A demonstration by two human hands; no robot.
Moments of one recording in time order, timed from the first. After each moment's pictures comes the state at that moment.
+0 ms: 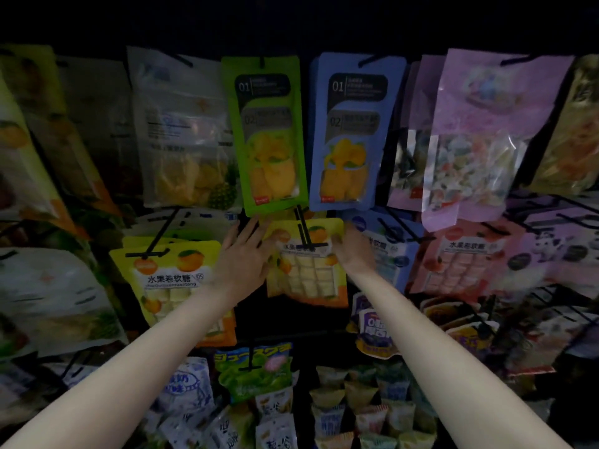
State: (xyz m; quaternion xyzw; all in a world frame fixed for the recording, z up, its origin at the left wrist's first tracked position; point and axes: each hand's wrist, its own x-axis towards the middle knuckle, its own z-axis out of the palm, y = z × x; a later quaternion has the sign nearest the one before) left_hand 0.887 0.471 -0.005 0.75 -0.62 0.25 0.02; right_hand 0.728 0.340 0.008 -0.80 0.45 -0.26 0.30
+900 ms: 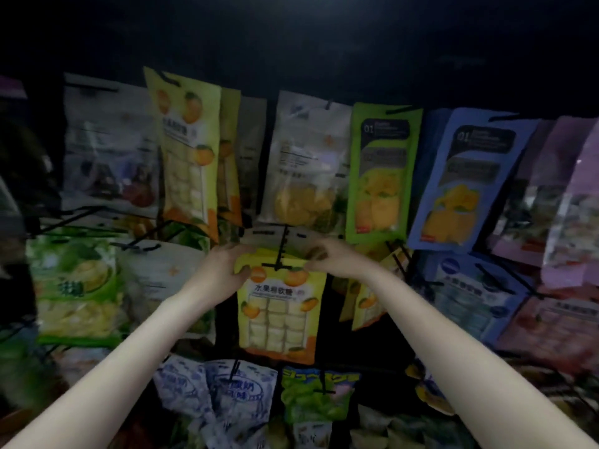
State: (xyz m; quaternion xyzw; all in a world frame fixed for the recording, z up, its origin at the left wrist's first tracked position) left_hand 0.999 0.621 0.034 0.83 -0.47 0.01 0.29; right_hand 0.875 0.429 0.058 -0.92 0.21 -0.02 0.32
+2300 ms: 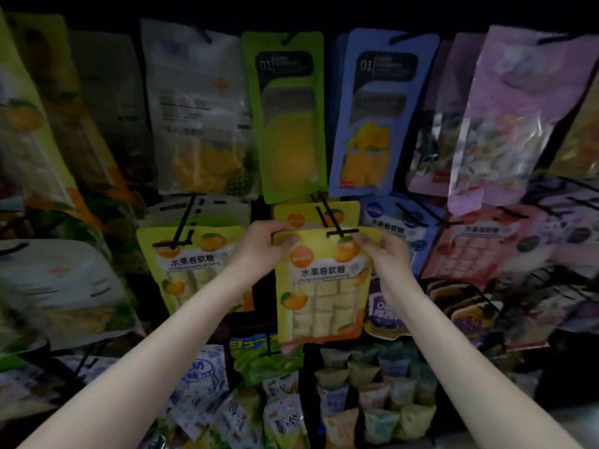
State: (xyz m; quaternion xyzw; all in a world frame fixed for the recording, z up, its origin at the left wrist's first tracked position) left_hand 0.879 0.494 0.024 0.73 -0.53 -0.13 0.41; right_hand 0.708 0.395 -0.002 -0.59 0.39 -0.43 0.56
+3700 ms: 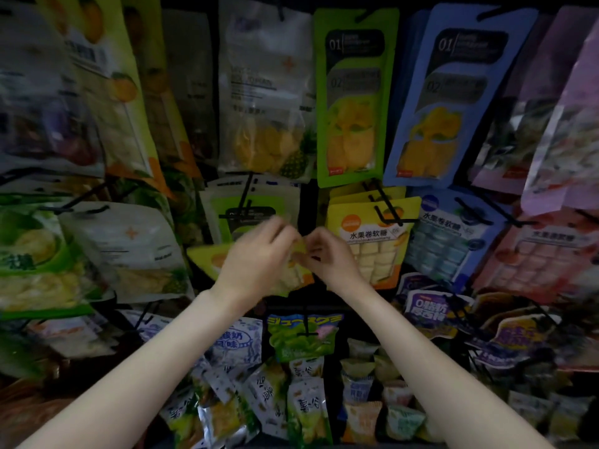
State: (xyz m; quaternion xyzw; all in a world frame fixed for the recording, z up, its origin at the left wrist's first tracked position) left_hand 0.916 0.573 -0.003 0.66 -0.65 0.26 0.27; right_hand 0.813 0.458 -0.036 -0.77 0.17 -0.31 0.52
